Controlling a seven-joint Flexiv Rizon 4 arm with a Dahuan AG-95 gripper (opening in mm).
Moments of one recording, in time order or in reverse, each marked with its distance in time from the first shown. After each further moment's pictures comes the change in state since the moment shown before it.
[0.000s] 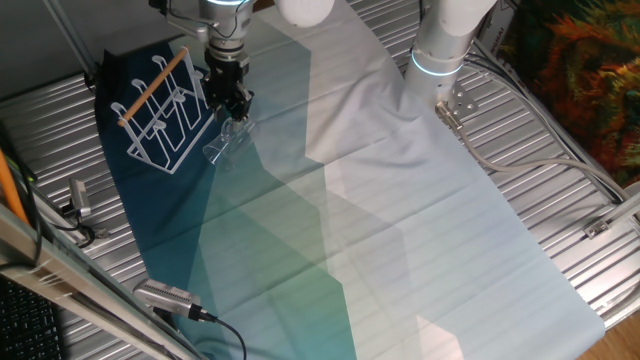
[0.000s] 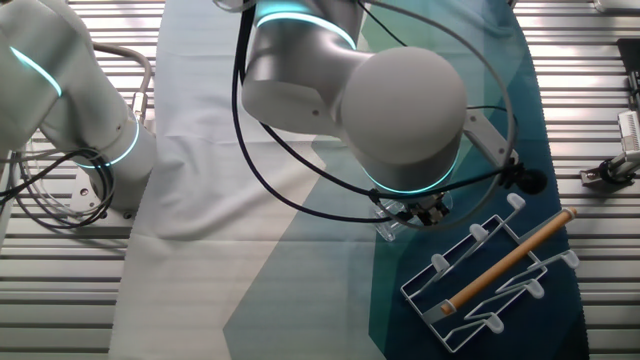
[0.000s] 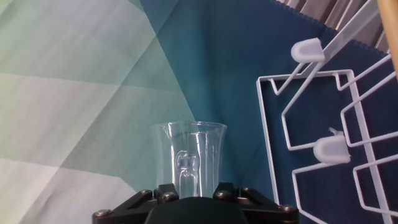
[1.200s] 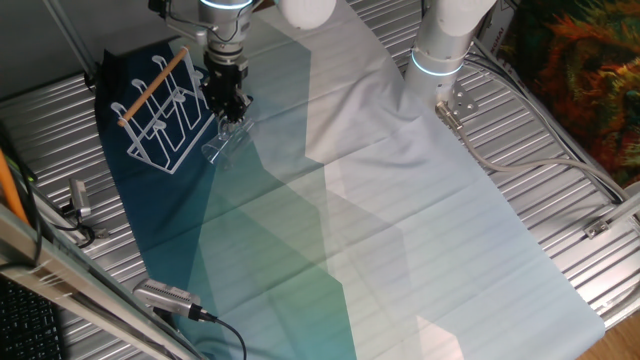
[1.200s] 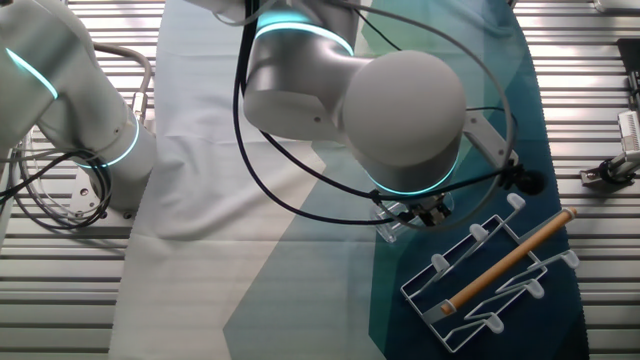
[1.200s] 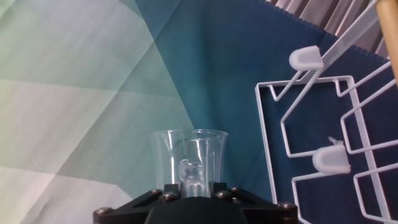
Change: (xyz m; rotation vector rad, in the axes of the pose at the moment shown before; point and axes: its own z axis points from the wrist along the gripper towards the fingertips) arm -0.002 -0.001 0.006 0.007 -0.017 0.004
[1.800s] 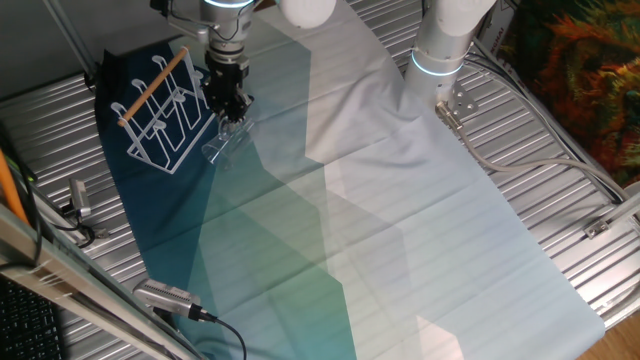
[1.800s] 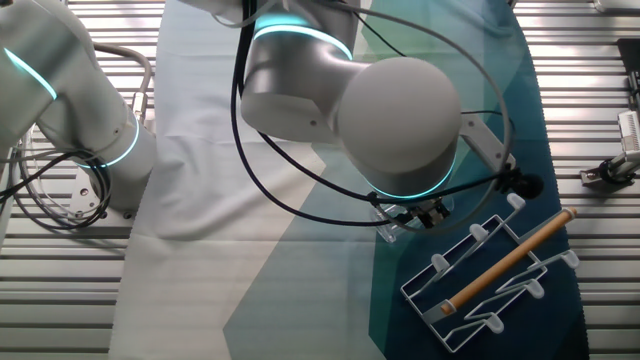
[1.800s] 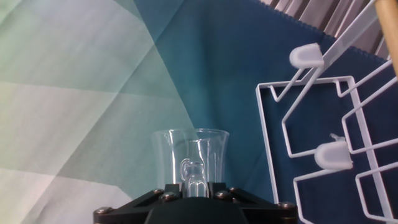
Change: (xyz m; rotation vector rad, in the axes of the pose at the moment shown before) arm 0.001 0.001 0.000 -0.002 -0.008 -0.001
